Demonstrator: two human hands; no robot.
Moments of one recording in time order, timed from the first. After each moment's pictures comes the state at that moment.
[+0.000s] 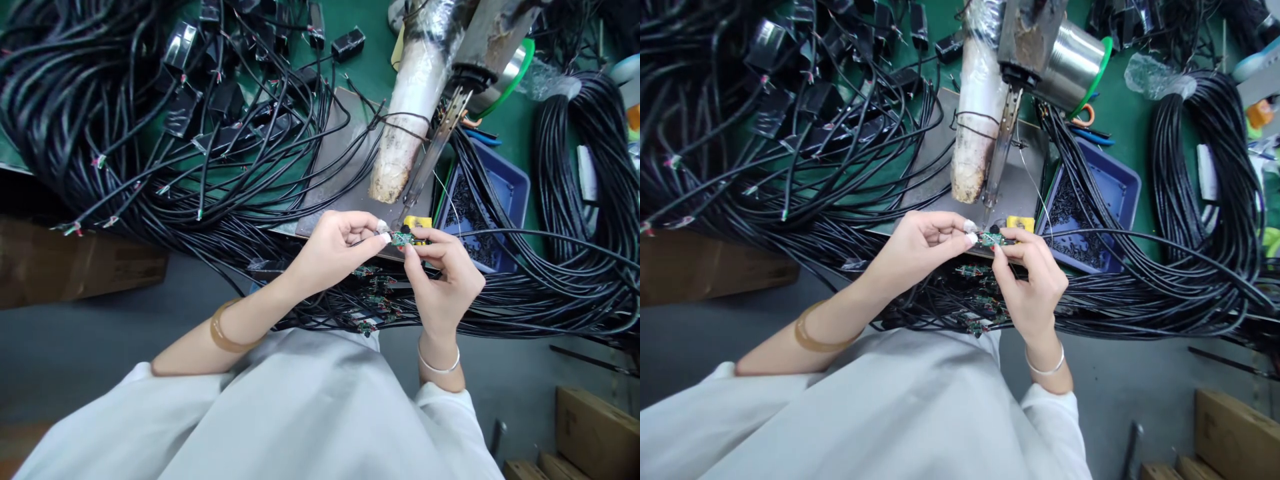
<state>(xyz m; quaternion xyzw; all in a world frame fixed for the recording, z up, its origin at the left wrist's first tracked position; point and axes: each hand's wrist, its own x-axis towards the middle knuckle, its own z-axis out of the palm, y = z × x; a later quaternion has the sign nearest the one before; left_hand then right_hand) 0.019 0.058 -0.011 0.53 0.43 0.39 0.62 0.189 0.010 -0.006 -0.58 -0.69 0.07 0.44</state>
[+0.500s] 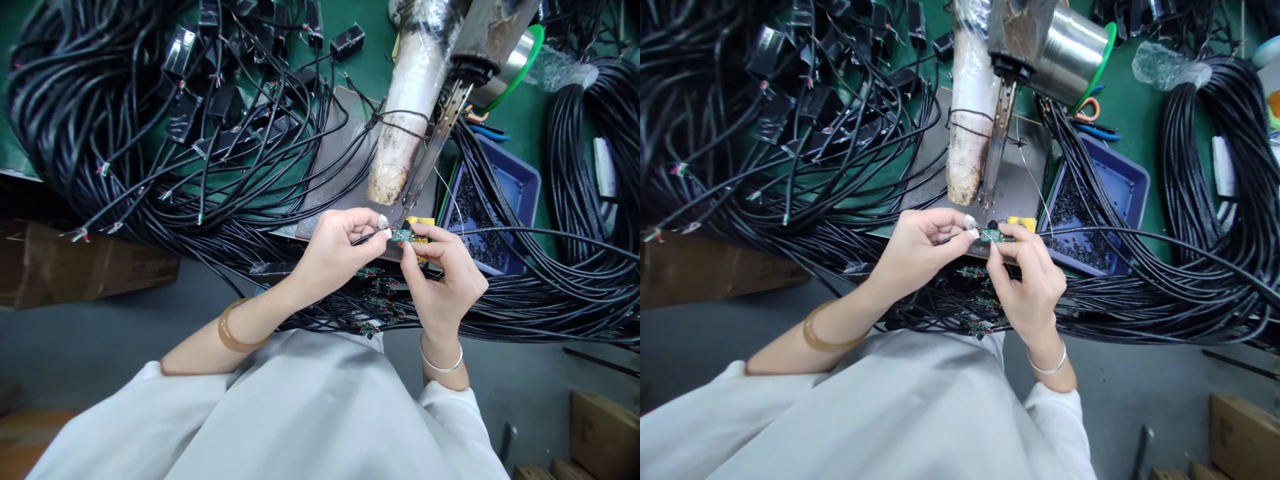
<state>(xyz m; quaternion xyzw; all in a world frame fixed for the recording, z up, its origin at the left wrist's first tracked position) 0.028 0.059 -0.011 0.53 0.46 0.42 0.58 0.190 0.016 -0.007 -0.55 -0.72 0.03 0.42</state>
